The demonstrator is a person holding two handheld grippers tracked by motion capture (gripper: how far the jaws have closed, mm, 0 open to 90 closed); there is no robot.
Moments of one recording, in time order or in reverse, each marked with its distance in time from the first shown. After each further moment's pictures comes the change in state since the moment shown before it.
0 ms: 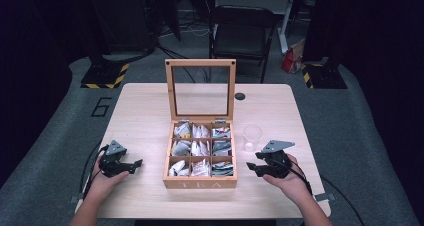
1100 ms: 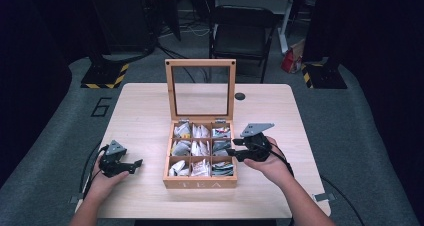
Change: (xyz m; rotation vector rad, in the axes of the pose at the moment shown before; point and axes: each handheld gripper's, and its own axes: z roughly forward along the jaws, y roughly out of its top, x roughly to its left) left arm 0.000 0.000 0.000 0.001 -0.001 0.000; right arm 0.021 0.075 0.018 -0.059 0.122 -0.094
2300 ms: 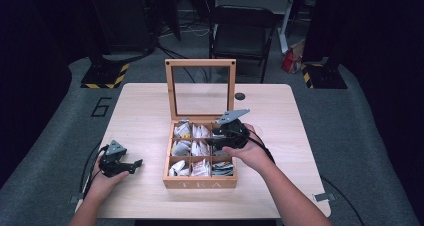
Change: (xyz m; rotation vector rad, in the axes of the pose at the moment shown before) left arm 0.000 0.000 0.000 0.000 0.000 -0.001; right arm 0.015 0.058 0.035 -0.011 0.054 -0.041
